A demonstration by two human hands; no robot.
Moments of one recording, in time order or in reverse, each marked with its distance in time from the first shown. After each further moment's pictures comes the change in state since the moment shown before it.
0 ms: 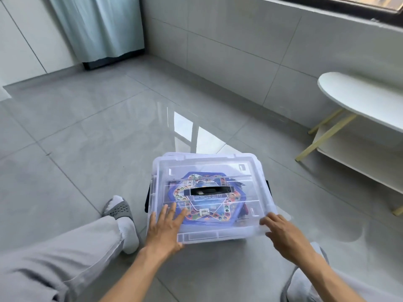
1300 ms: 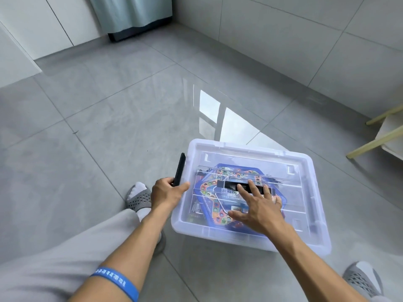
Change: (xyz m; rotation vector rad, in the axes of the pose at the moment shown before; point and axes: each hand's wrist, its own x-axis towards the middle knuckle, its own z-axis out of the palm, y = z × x) left_hand 0.094 -0.073 -0.028 -1.055 0.351 -0.614; right_hand 0.144 -0.122 0.012 0.063 -0.335 0.192
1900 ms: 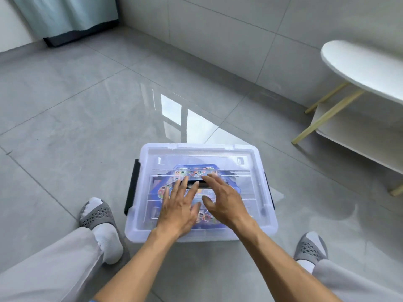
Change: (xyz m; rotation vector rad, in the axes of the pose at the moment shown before) left_hand -0.067 0.022 0.094 0.716 -0.269 0.733; right_hand -0.021 0.018 -0.012 0.346 0.346 -0.118
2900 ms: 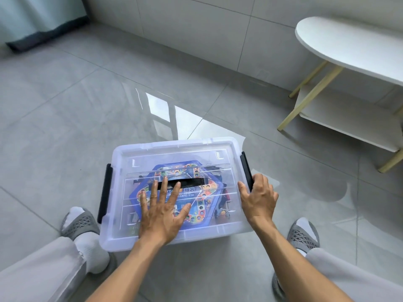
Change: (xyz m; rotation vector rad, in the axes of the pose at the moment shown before) left_hand 0.003 0.019 0.023 0.181 -0.092 -0.096; right_hand -0.016 0.125 -0.012 -0.038 0.509 0.515
